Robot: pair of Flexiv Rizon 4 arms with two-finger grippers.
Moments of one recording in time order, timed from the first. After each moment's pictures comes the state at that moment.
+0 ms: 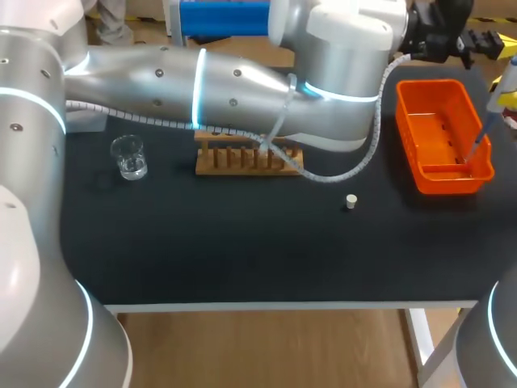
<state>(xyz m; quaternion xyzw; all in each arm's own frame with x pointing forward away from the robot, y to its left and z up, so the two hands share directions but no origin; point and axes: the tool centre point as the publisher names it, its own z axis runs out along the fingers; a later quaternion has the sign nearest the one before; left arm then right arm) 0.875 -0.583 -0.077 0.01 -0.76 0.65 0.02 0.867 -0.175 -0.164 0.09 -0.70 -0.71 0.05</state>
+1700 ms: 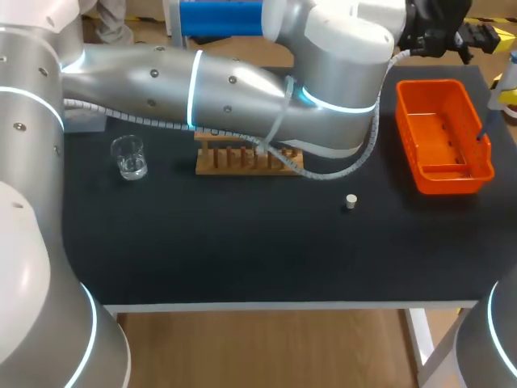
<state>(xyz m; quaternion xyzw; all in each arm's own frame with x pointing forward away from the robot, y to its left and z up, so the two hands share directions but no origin) 0.878 -0.569 -0.061 0.02 -0.77 0.64 -0.02 0.869 -0.175 -0.160 0.10 -0.70 -0.71 0.05</state>
